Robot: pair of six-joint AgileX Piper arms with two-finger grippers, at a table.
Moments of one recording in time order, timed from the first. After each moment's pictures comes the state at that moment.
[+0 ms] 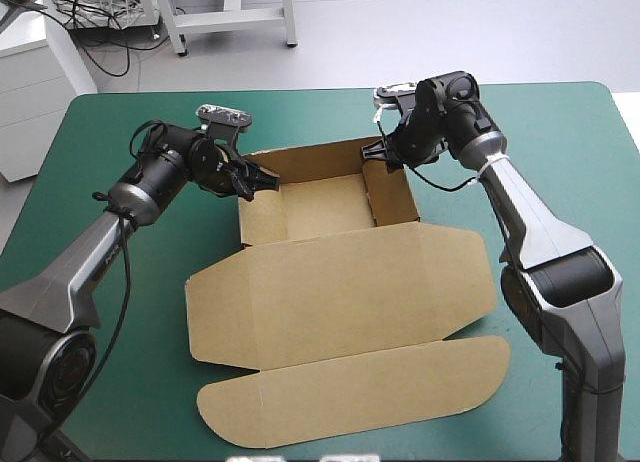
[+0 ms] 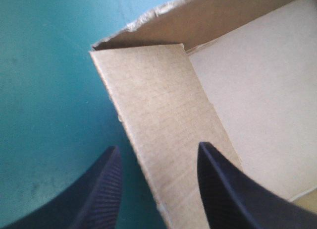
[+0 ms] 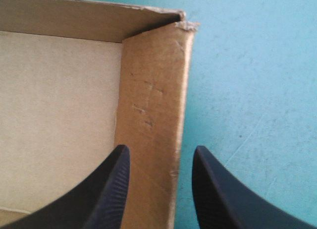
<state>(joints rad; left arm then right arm) -0.38 1.72 -1.57 0.00 0.91 -0.14 0.37 2.08 -2.14 0.06 1.24 0.07</state>
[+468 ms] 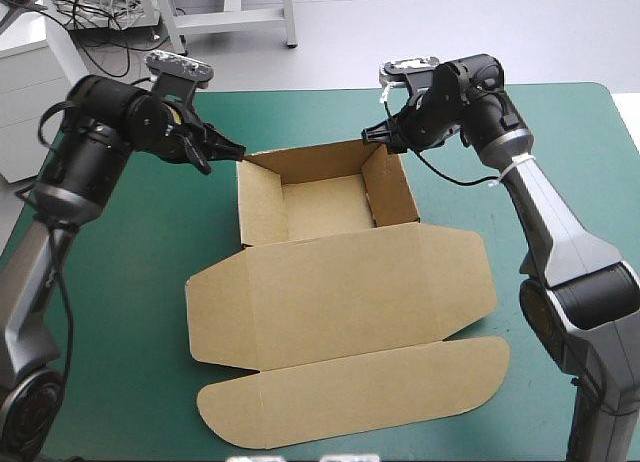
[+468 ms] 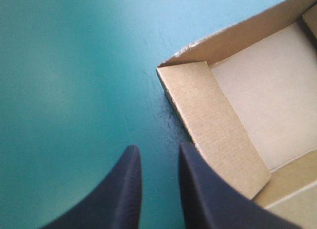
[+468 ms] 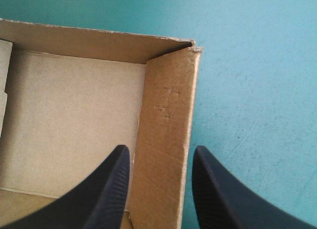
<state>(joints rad) -0.39 1.58 -1.86 0.10 1.25 -0.06 0.37 1.97 -2.15 0.08 1.24 0.06</state>
